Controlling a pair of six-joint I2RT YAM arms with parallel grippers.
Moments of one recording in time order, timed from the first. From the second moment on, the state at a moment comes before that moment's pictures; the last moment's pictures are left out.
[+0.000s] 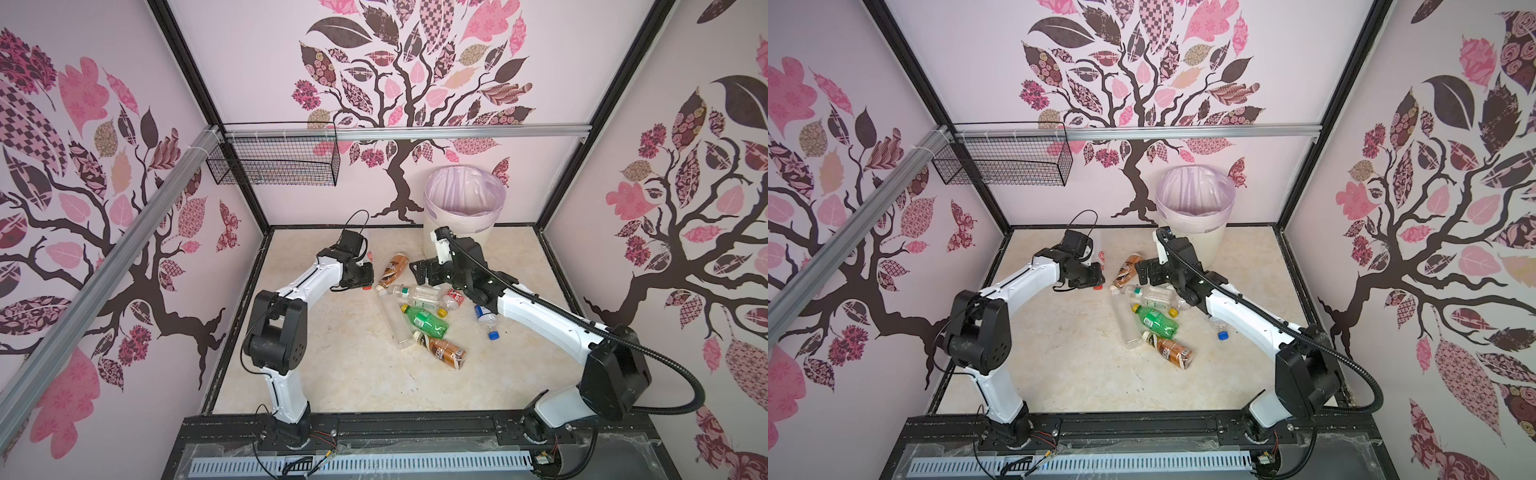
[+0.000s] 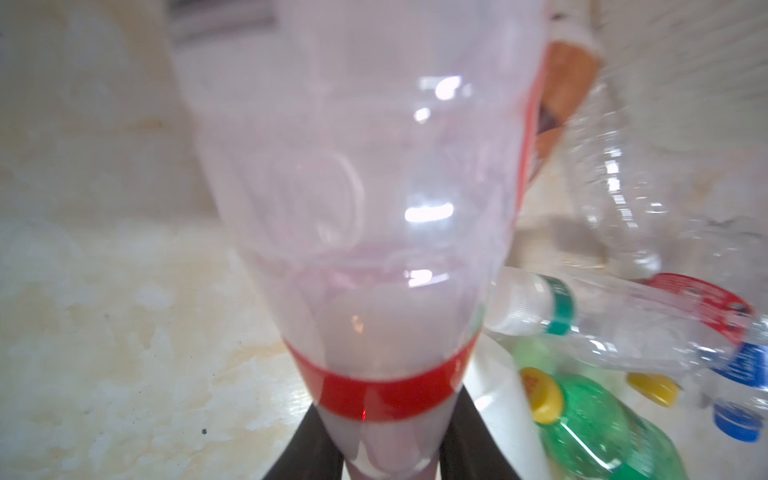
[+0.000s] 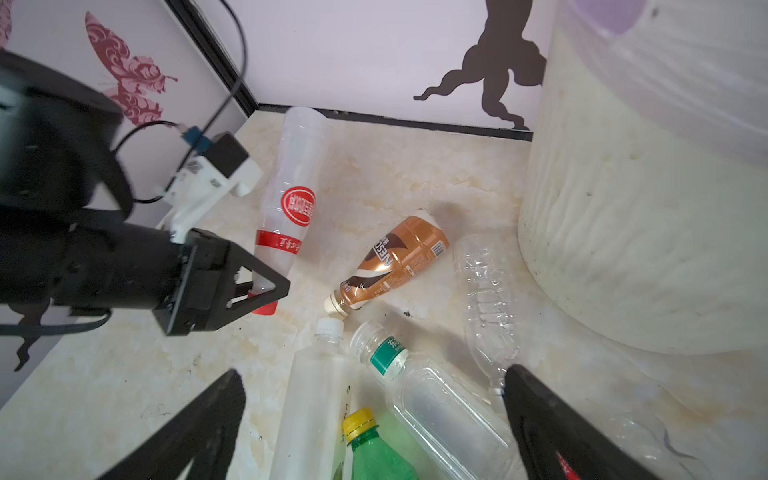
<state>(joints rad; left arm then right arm) -0.33 1.78 1.41 -0.65 0.17 -0.35 0.56 1.50 1.17 -0.14 -0.03 0.30</state>
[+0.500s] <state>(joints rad) -0.38 1.56 1.28 -0.43 0.36 -0.33 0.46 1.46 1.34 -0.19 -0.06 0.34</state>
